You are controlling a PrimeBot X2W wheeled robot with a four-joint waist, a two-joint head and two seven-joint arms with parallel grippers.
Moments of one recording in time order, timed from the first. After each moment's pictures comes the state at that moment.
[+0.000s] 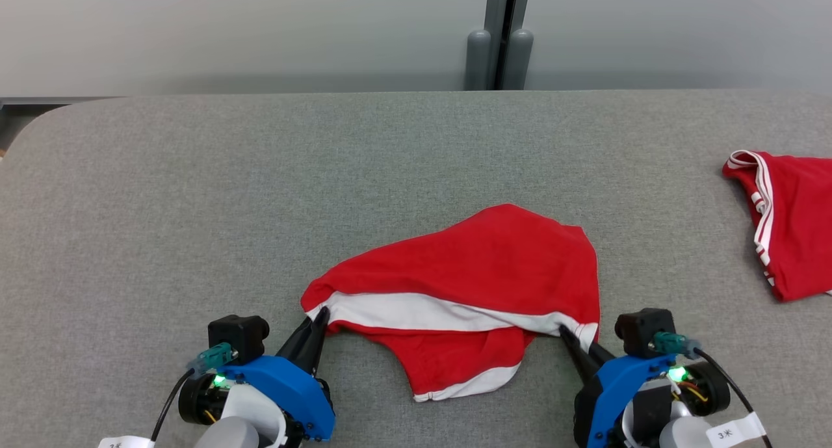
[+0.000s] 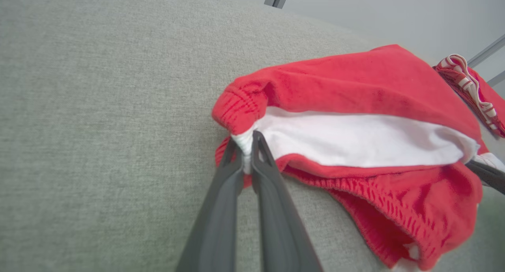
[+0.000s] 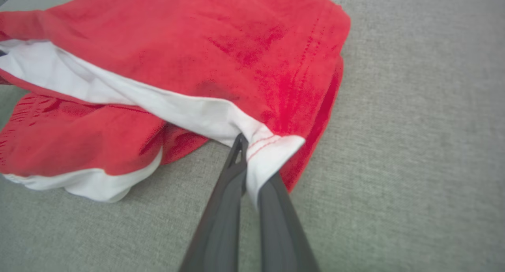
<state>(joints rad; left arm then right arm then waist) -0.25 0.17 -0.44 0.54 -0.60 -0.13 -0.04 -0.16 -0.05 0.15 0.36 0.17 0.13 0.21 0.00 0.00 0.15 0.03</state>
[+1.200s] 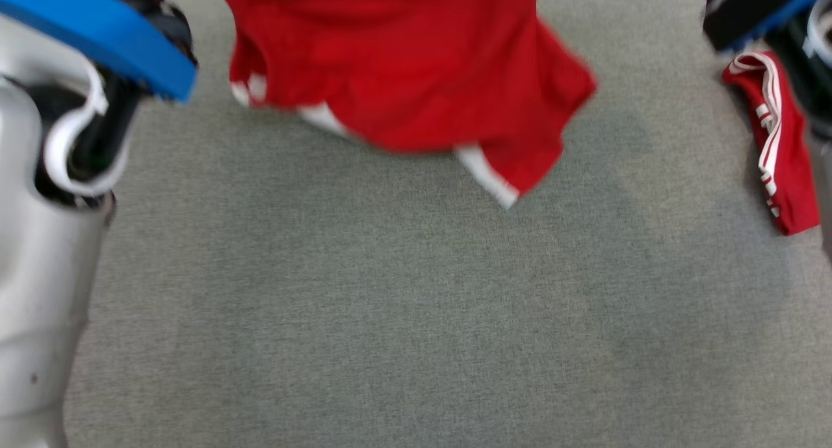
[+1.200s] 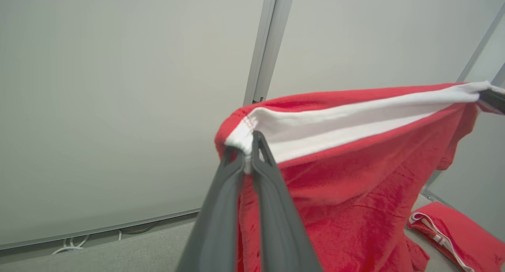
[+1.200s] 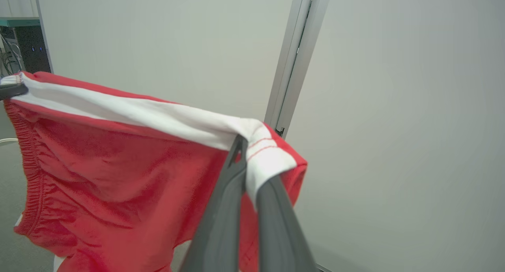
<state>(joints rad) -0.87 0.38 -0.31 0.14 -0.72 -0.09 0.25 -1.00 -0.32 0.22 0.10 0.35 0.13 0.32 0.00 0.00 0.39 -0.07</state>
